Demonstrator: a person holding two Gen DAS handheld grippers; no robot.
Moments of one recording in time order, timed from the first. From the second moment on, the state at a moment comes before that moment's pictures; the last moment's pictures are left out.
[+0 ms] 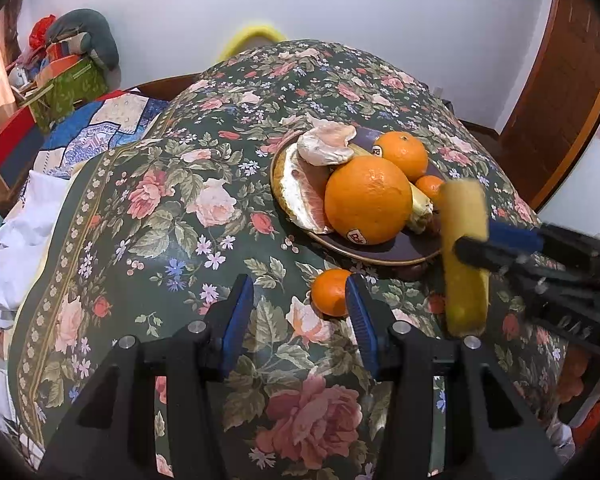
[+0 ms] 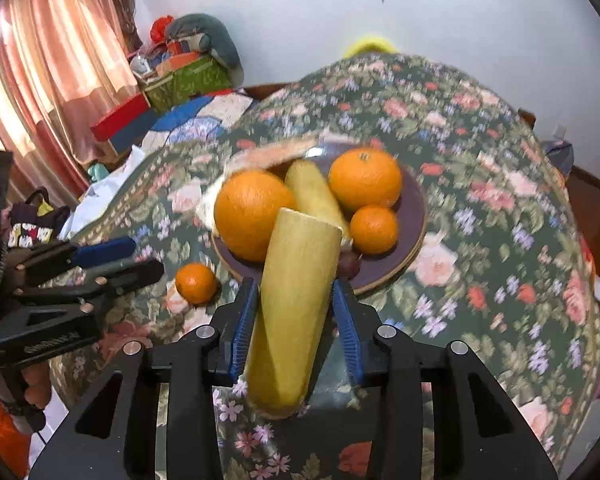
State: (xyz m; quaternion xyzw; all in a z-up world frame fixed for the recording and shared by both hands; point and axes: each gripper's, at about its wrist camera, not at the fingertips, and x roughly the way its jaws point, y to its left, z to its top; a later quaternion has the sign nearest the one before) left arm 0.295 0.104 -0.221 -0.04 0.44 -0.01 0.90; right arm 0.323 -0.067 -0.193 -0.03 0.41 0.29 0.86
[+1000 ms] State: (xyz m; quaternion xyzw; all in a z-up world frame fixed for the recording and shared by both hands) left arm 0.307 0.114 -0.234 -0.06 0.44 -0.03 0.89; right arm 0.366 -0.034 -0.170 -0.06 0.39 0.31 0.87
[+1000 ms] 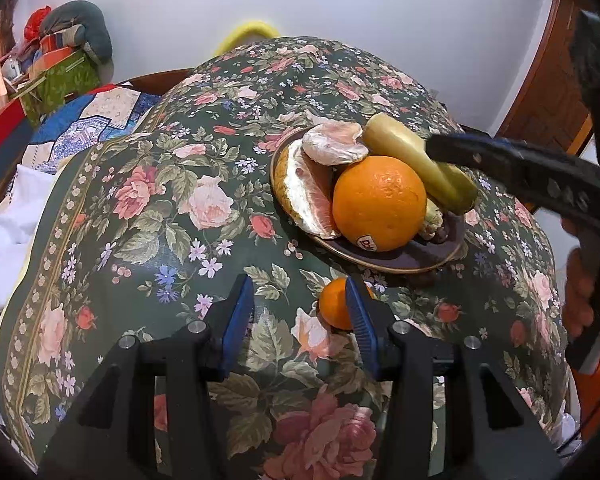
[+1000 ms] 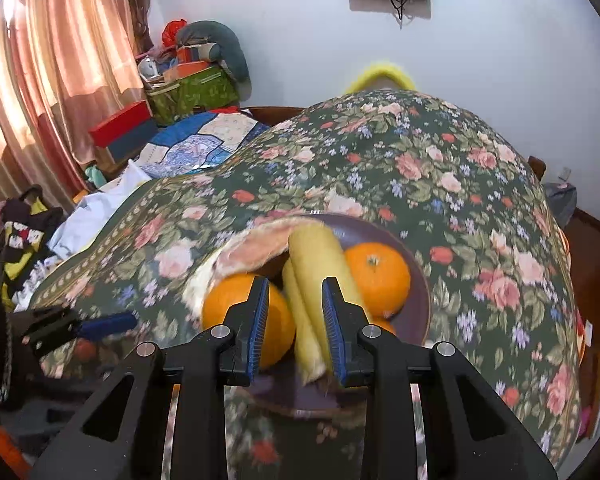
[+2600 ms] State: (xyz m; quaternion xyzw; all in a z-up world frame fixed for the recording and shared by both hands) left arm 0.299 0.089 -0.252 -0.05 0.46 -0.05 0.88; right arm 0.327 -0.044 -0.237 -0.05 0.46 0.31 0.83
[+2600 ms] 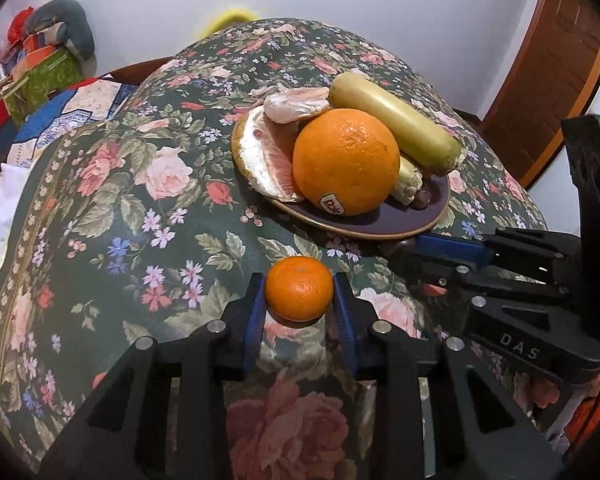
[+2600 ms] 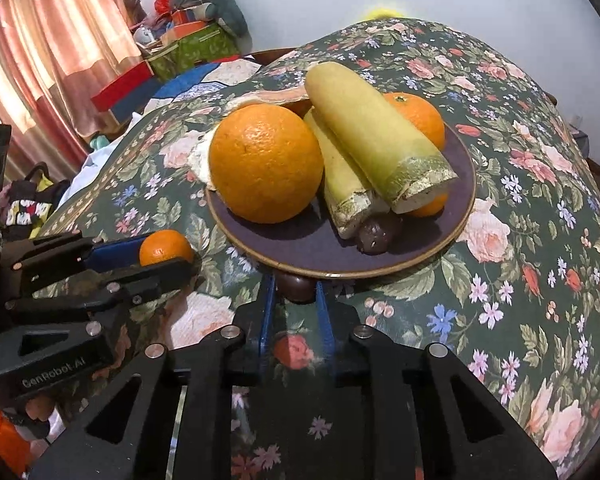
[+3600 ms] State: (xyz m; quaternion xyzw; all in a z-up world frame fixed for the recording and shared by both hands) left arm 0.283 0.093 -0.230 -0.04 0.44 -0.04 0.90; right arm 0.327 -0.037 -0.237 -0.07 0.46 0.31 0.83
